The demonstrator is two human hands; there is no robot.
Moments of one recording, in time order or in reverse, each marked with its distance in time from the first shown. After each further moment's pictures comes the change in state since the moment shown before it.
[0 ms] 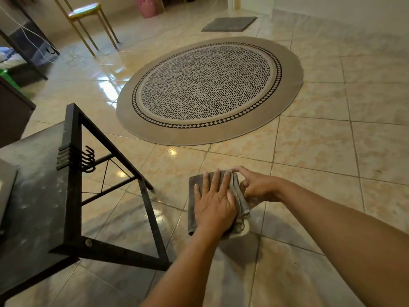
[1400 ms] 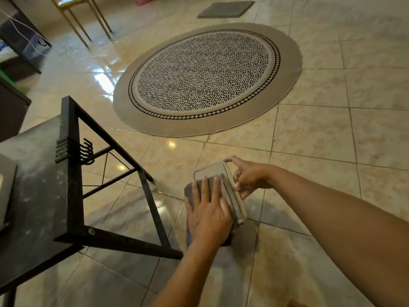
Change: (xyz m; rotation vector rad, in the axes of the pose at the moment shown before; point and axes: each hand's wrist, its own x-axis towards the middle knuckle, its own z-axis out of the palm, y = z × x) left_hand -0.054 -0.009 0.008 -0.060 -0.044 -0.105; right_hand 0.006 -0.007 0.009 -0.005 -0.008 0.045
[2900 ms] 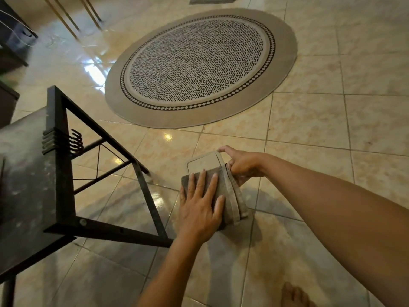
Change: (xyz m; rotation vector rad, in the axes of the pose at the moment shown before) left_hand -0.014 -0.025 -0.009 0.035 0.032 0.187; right_hand 0.002 -0.001 0.006 -0.034 -0.007 -0.002
